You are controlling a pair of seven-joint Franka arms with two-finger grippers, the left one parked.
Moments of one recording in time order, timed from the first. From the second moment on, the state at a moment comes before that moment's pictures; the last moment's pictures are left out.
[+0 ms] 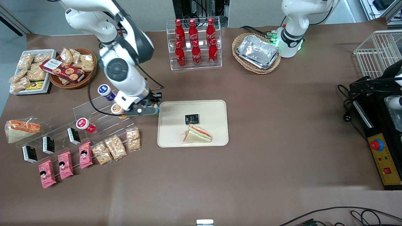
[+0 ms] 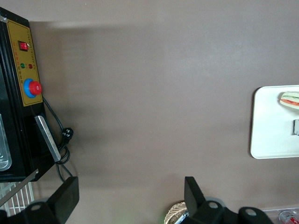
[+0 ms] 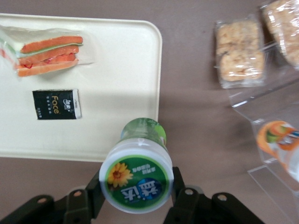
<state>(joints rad) 0.57 0.13 -0.03 -2.05 0.10 2.08 0.45</state>
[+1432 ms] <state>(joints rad) 0.66 0.33 -0.04 -2.14 0.10 2.46 0.53</state>
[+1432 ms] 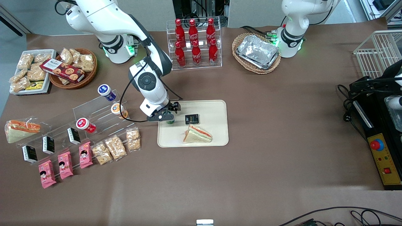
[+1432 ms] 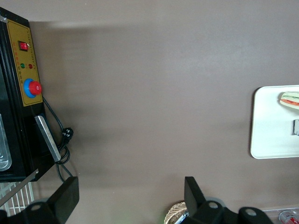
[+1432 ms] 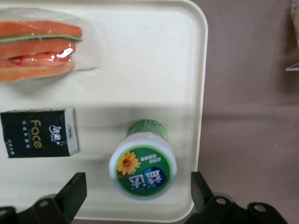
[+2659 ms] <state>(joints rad) 0.18 -0.02 -0.07 -1.84 0.10 1.73 0.11</state>
